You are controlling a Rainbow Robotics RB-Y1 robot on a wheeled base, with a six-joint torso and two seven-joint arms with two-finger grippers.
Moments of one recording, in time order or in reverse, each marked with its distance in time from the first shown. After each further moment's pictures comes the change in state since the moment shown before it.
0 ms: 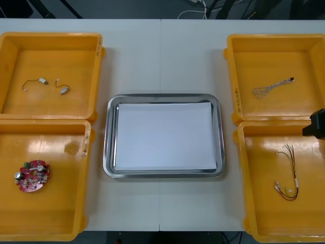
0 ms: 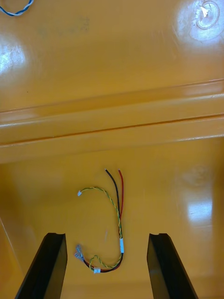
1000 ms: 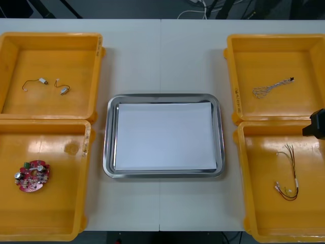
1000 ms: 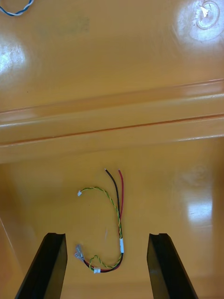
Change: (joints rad) right arm 0.000 0.000 0.000 0.000 0.000 0.000 0.000; left arm 0.000 0.000 0.000 0.000 0.000 0.000 0.000
